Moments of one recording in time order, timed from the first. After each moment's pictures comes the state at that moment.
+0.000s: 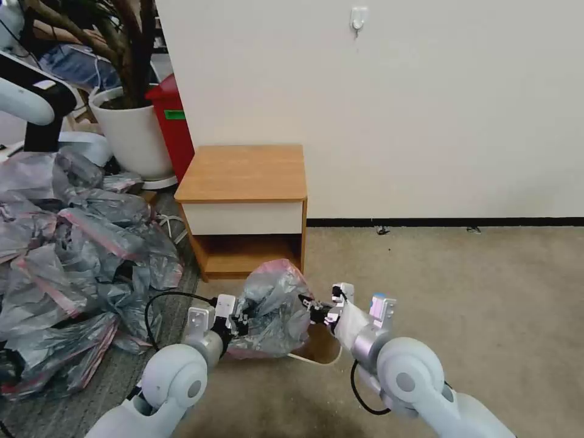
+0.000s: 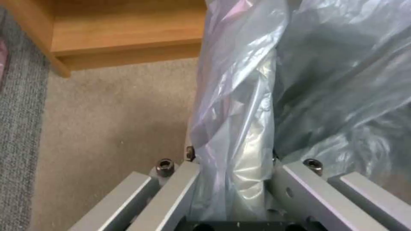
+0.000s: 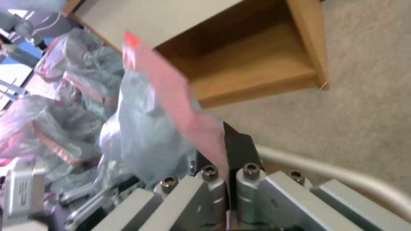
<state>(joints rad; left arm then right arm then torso) 1.34 -1.05 -0.23 -2.06 -0.71 0.65 -0.34 -1.18 1.03 0.03 2.11 1.17 -0.41 0.45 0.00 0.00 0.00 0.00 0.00</state>
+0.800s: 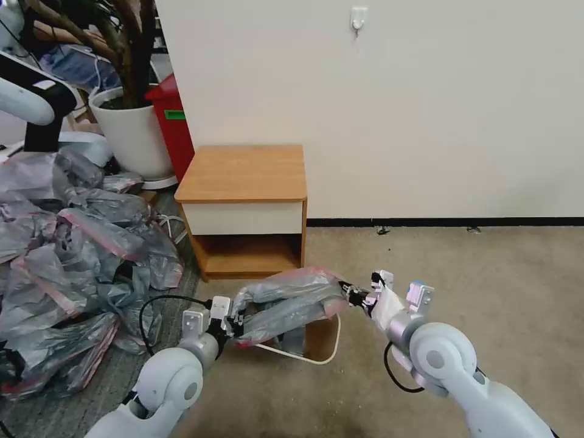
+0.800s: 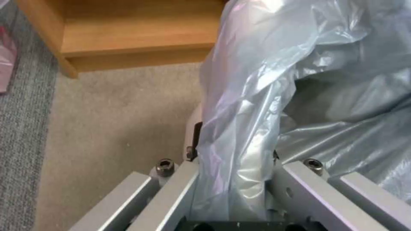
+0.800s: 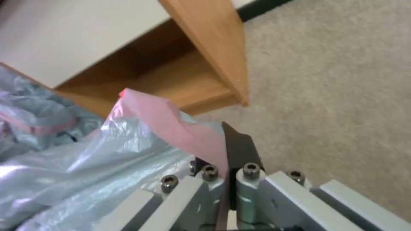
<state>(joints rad) 1.37 -1.06 -0.27 -2.05 -0.69 0.62 -0.30 -1.23 0.99 0.18 2.01 1.18 -0.42 0.43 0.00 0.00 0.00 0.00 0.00</state>
